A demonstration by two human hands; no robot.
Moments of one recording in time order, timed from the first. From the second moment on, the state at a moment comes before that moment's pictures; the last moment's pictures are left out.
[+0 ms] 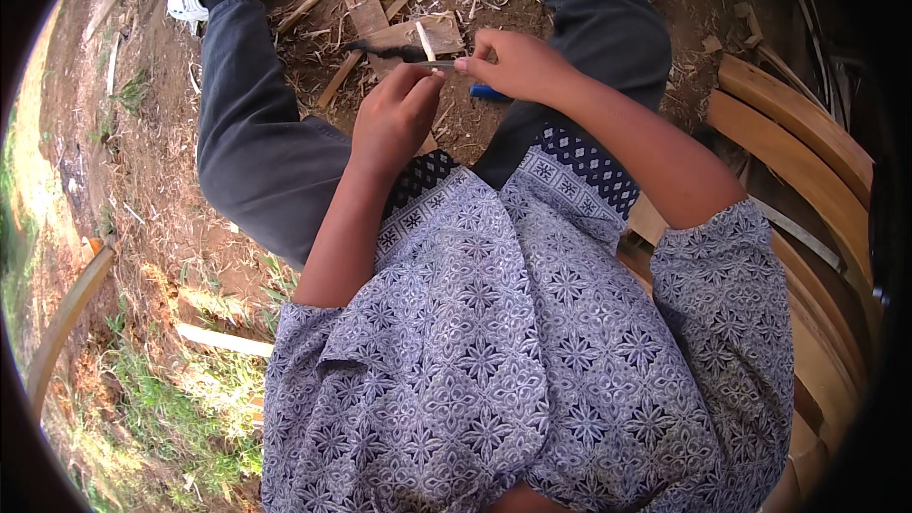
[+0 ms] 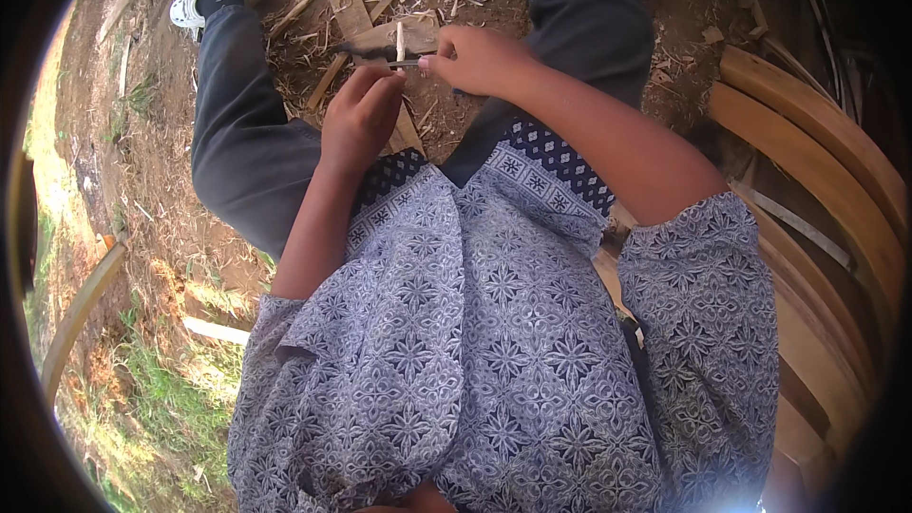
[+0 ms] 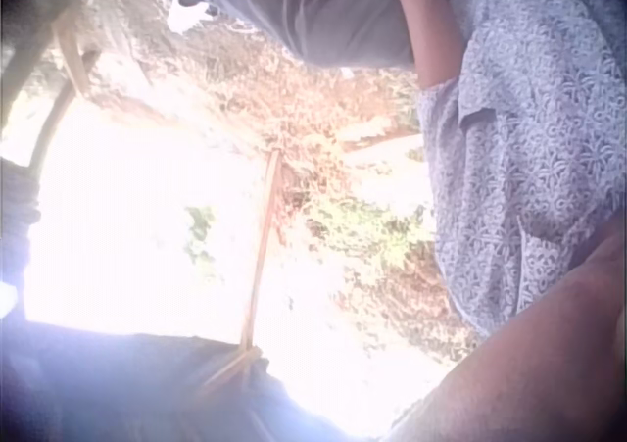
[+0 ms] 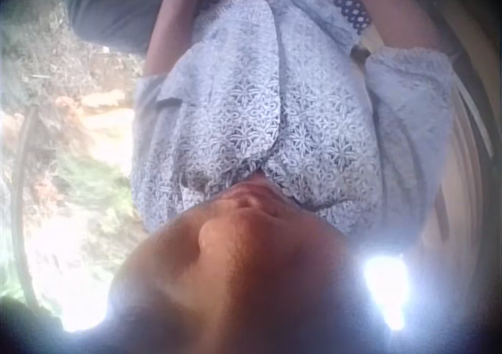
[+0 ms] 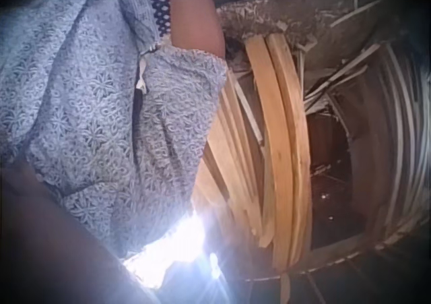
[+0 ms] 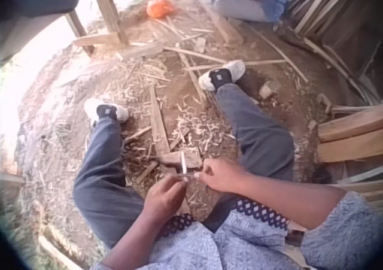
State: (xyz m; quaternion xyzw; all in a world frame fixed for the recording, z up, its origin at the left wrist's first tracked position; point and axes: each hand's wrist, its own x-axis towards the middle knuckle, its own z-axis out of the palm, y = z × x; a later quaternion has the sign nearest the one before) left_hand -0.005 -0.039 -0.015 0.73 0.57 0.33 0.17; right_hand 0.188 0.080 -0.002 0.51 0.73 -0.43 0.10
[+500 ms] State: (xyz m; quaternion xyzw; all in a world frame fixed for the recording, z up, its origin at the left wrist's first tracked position) left_hand 0.010 -0.039 -0.008 0.74 0.56 0.32 0.18; right_hand 0.199 0.091 -0.088 0.56 0.71 -0.42 0.03
